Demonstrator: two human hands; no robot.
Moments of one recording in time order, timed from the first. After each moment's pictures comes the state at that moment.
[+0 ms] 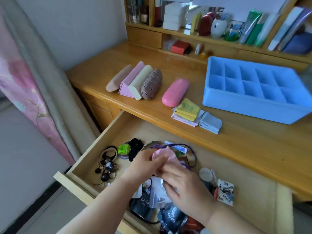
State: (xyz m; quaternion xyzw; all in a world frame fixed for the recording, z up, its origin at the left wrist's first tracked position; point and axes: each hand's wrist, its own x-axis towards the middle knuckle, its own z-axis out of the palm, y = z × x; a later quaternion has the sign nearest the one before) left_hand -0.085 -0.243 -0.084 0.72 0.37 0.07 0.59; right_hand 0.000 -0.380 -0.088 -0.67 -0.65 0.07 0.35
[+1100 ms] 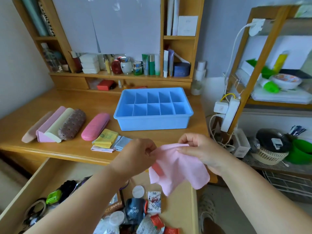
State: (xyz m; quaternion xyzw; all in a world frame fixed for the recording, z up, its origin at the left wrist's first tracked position) left_hand 0.073 -0.380 0.030 0.95 0.09 0.08 0.30; right_hand 0.171 -0.569 0.042 -0.73 -0.29 0.28 0.55
